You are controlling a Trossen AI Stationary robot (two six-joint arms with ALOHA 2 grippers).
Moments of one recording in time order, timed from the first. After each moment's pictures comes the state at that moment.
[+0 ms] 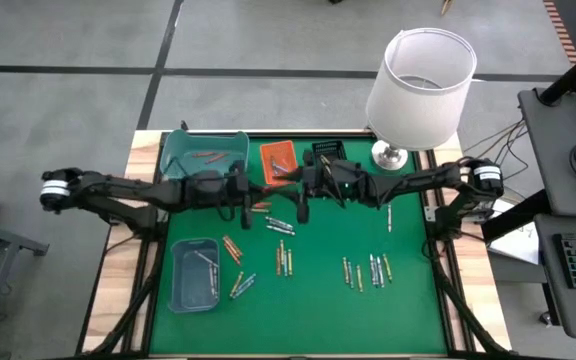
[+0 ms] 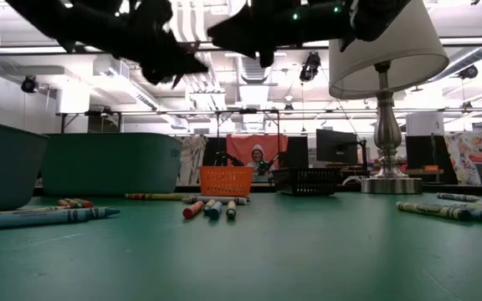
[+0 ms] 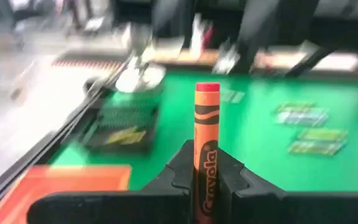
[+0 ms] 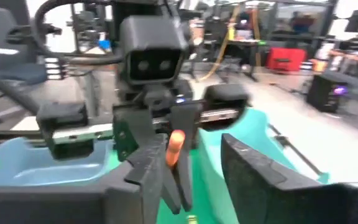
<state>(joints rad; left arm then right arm) 0.11 1.16 0.61 0.27 -0.12 0.01 -0.12 1.64 1.01 0.62 -0.02 -0.07</state>
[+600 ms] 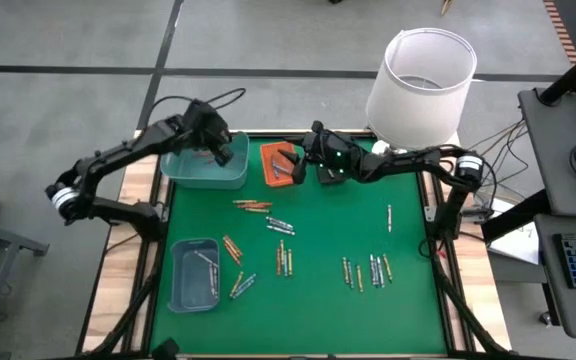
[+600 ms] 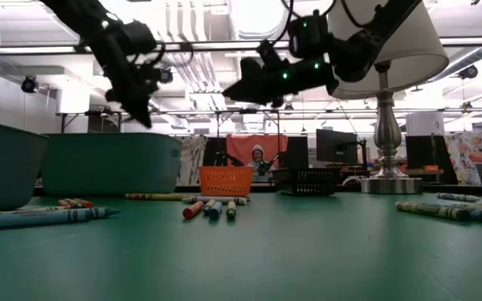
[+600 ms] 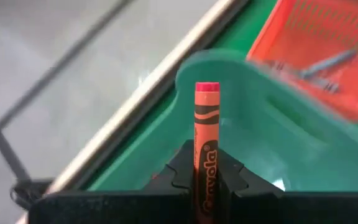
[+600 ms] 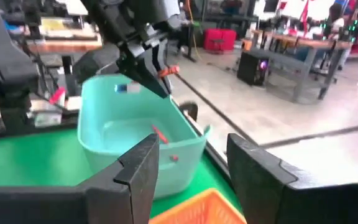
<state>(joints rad) 0.78 1.28 0.99 -0.61 -0.12 0.15 -0.39 1.79 1.01 0.72 -0.02 -0.09</state>
